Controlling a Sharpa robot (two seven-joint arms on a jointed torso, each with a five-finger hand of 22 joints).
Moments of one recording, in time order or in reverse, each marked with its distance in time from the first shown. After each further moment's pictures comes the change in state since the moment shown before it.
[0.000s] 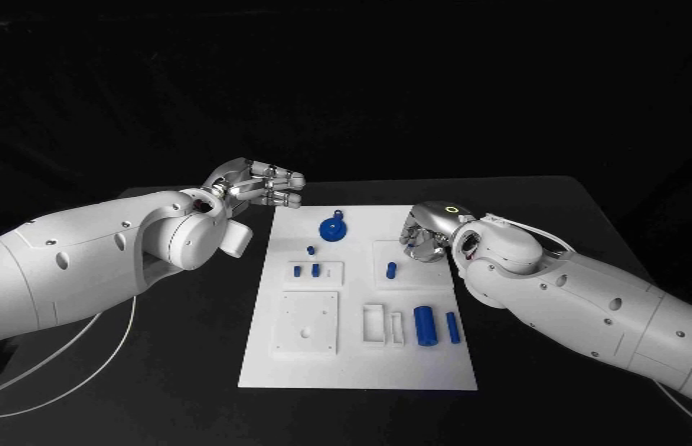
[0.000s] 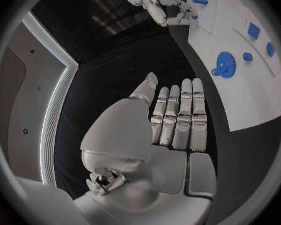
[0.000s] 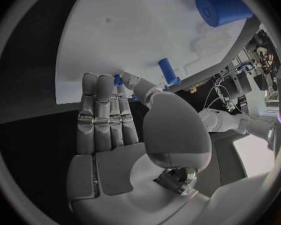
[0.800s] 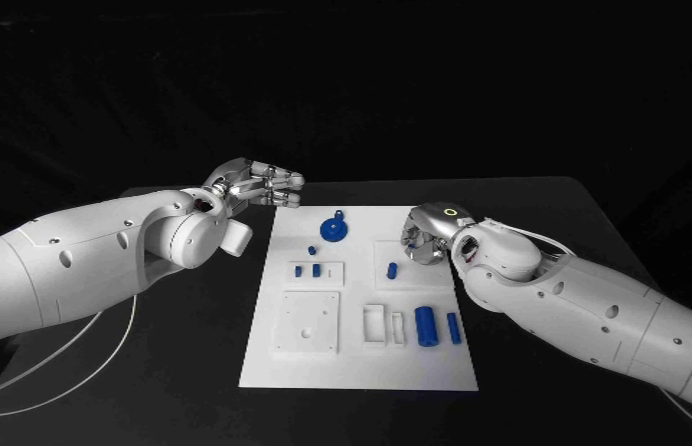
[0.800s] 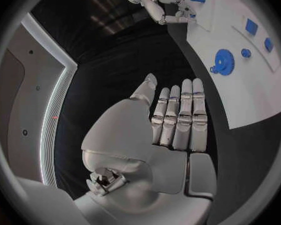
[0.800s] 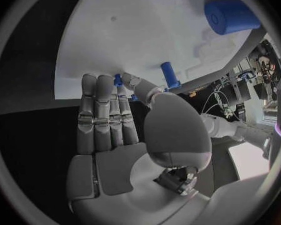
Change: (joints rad) left arm 0.000 0.005 0.000 -0.017 -0.004 -0.003 -0.007; left_hand 0.005 0.008 -0.023 0.023 0.000 -0.013 0.005 0.000 0.000 -0.004 0.004 0.000 0.000 0.000 0.000 0.000 0.000 0.000 0.011 0.004 0.000 -0.056; right arm -0.006 0.003 -0.010 0.000 -0.068 -0.033 0.001; right_hand -0.004 -0.004 0.044 -0.030 0.016 0.031 -0.005 0.000 0.001 0.027 -0.002 -0.003 -0.007 0.008 -0.008 0.000 0.003 -0.008 -0.033 -0.003 0.081 0.000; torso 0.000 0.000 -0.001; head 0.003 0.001
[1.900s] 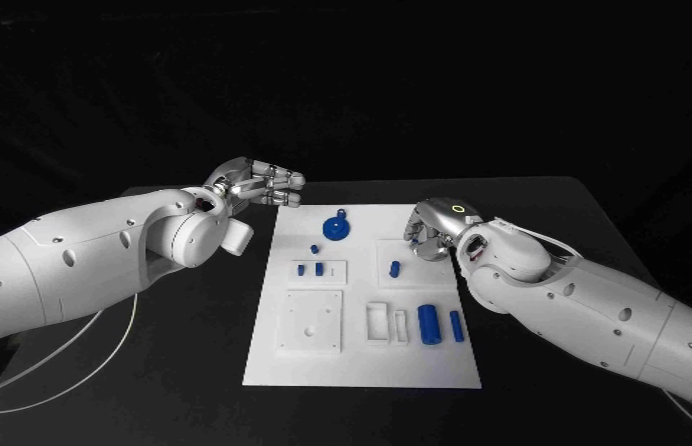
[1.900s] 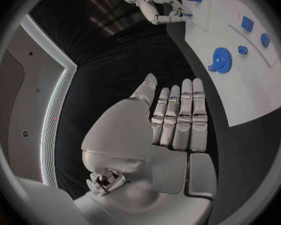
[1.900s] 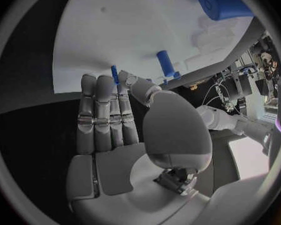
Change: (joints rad) left arm 0.000 0.005 0.000 -0.009 -0.013 0.000 0.001; left_hand 0.000 0.000 -0.003 -0.003 0.000 0.000 0.000 0.000 0.000 0.000 0.000 0.000 0.000 0.000 0.000 0.000 0.000 0.000 0.003 -0.004 0.000 -0.019; right arm -0.015 -0.026 0.030 0.043 0.025 -0.059 -0.012; right_hand 0.018 0.016 0.058 -0.006 -0.094 0.038 -0.014 0.000 0.006 0.028 0.000 0.000 0.000 0.028 -0.024 -0.005 0.024 -0.002 0.008 -0.015 0.045 0.001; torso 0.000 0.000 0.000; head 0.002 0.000
